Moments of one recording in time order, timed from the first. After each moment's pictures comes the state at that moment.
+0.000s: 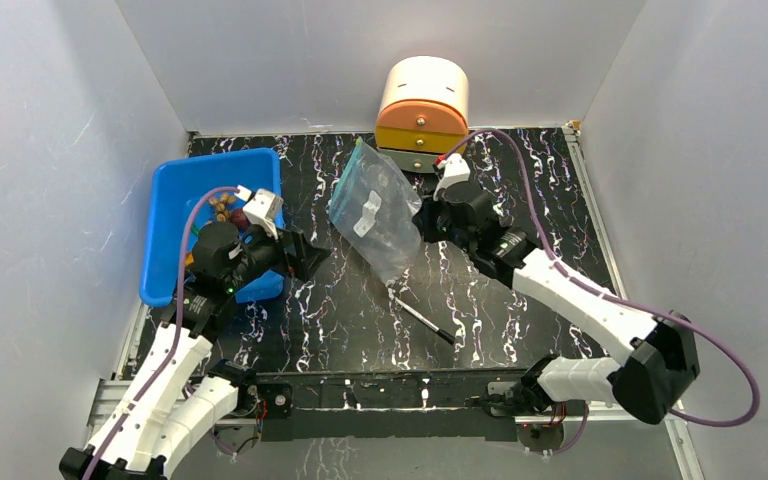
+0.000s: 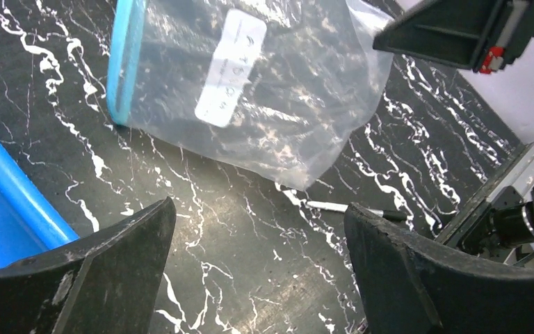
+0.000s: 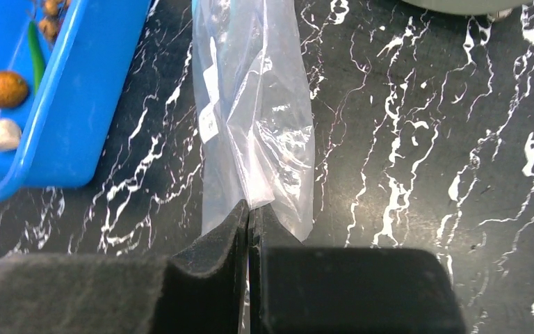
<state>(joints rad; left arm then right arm) -0.35 0.72 0.72 -0.33 0.36 -0.19 0.68 1.26 1.02 -0.20 0.16 0.39</state>
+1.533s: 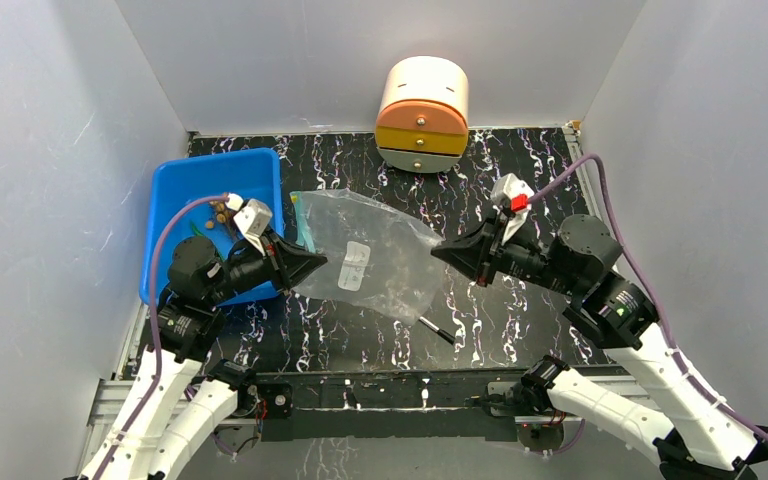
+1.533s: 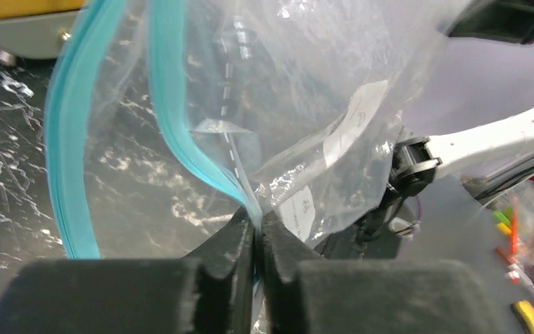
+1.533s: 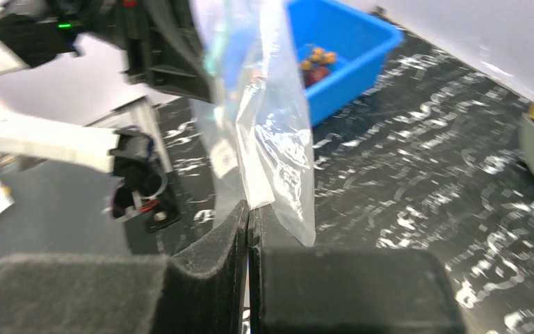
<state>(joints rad) -0.35 0.60 0.75 -0.26 0.69 -0.32 0.68 0.73 1.08 -0.37 -0.49 0.15</state>
